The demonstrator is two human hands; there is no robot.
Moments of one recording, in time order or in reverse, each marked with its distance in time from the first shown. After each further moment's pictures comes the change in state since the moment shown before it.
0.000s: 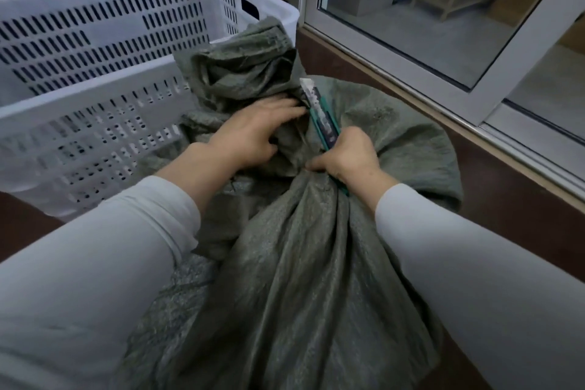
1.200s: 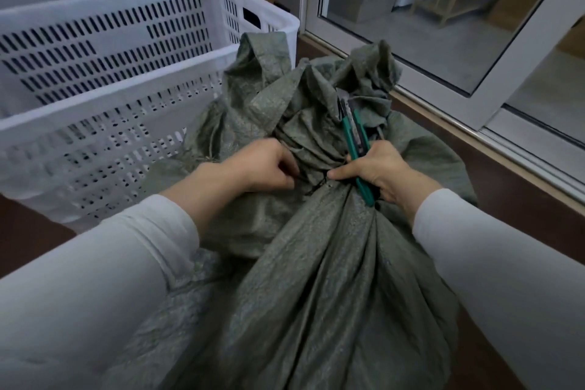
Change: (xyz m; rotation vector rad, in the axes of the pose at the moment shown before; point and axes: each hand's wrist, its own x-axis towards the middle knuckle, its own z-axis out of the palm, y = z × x) left_hand -0.009 0.024 0.009 -0.192 -0.311 -0.266; right_hand 0.007 0.031 -0.026 0.407 -0.163 0.104
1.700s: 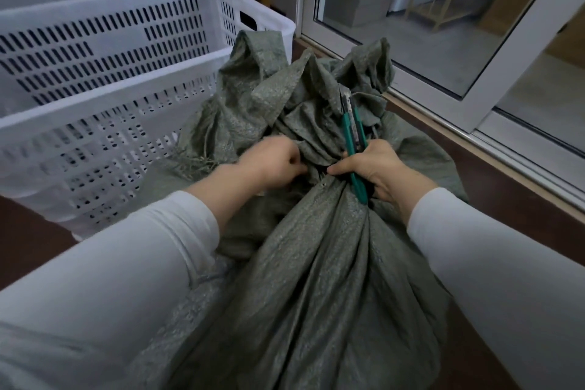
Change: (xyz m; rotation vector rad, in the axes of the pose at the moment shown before) left_hand 0.009 0.020 0.006 0.075 0.106 -0.058; right_hand 0.001 0.002 -0.001 0.102 0.044 0.003
